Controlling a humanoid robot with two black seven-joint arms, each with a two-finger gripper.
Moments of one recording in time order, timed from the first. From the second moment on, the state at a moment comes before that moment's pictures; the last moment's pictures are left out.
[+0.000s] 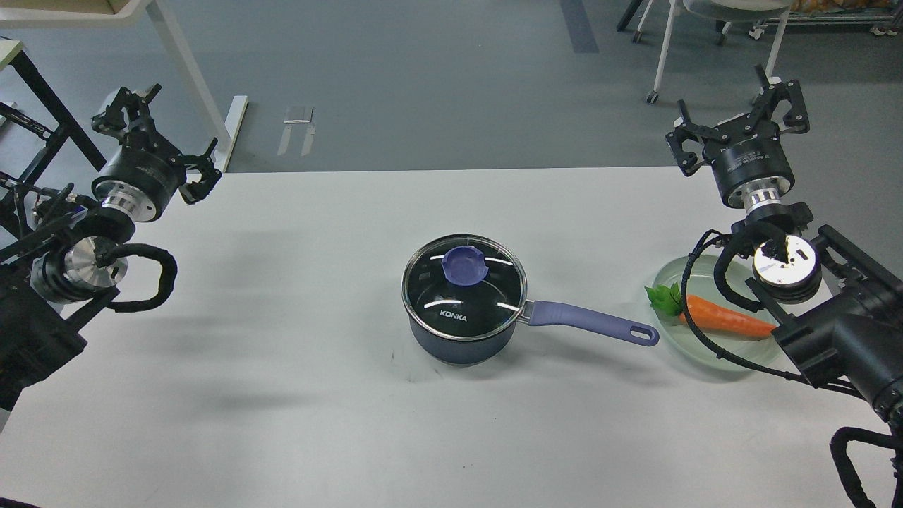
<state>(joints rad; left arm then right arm) -0.78 0.55 -0.49 -0.76 -0.28 -0.23 -0.36 0.70 -0.31 0.89 0.73 0.24 0.35 0.35</state>
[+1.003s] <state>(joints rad) -0.79 0.65 -0.50 -0.81 -0.26 -0.22 -0.37 0.76 -0.60 0.72 0.86 0.21 0.35 0.36</state>
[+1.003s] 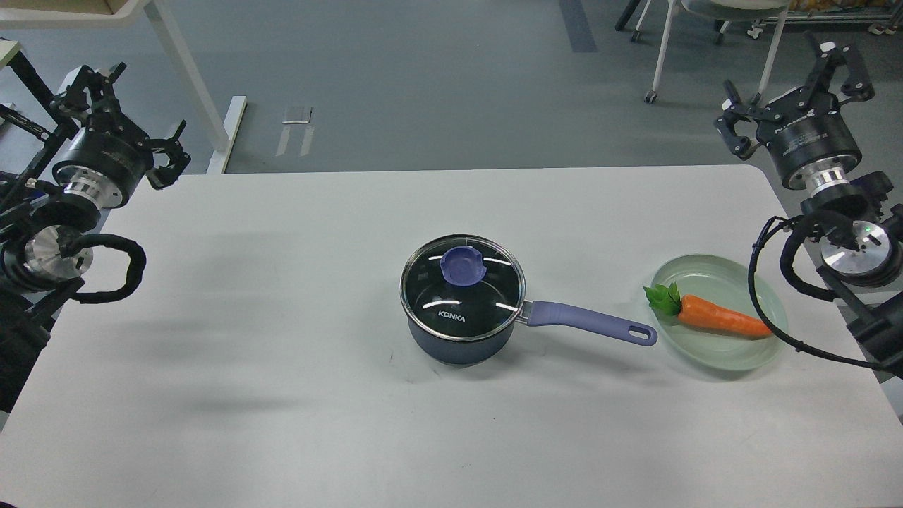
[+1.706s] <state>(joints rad) -0.80 0.66 -0.49 -0.92 0.03 -0.27 -0.37 0.92 -0.84 0.62 1.35 -1.18 0.33 0.37</state>
